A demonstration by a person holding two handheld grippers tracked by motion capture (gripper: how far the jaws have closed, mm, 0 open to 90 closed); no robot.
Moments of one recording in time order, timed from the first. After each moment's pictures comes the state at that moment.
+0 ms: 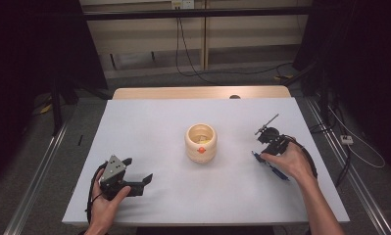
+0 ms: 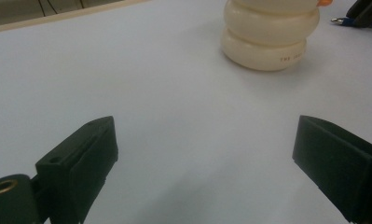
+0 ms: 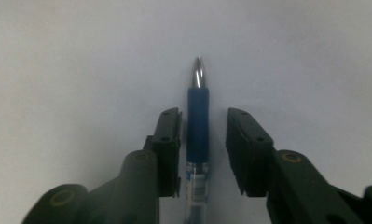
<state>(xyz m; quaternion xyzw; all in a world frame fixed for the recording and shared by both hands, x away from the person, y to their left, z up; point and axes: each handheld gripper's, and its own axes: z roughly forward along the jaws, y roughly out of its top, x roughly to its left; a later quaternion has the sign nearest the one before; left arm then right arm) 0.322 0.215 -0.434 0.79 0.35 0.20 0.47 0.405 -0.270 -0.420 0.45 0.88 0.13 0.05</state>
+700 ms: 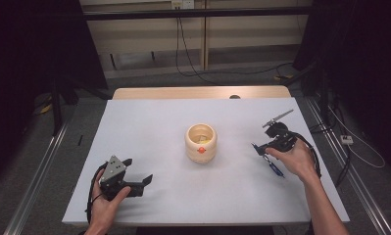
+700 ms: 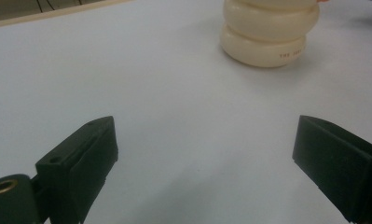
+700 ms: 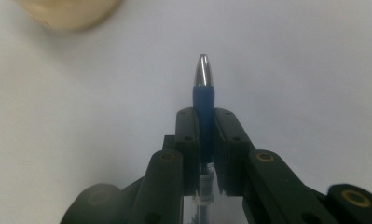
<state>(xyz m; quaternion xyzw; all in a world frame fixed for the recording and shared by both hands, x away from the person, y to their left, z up) 0.322 0.216 -0.436 0.79 0.35 0.19 0.47 0.397 -0.283 -0.396 0.46 0.85 0.25 0.04</state>
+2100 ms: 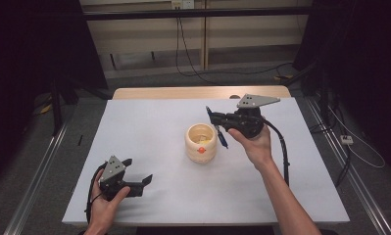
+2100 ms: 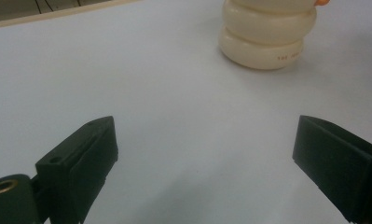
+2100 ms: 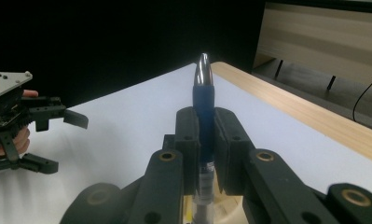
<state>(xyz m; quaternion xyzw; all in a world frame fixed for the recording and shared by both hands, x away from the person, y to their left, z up) 0.323 0.217 -0.435 0.79 0.35 0.19 0.47 0.397 -0.181 -0.323 0.30 0.76 0.56 0.15</state>
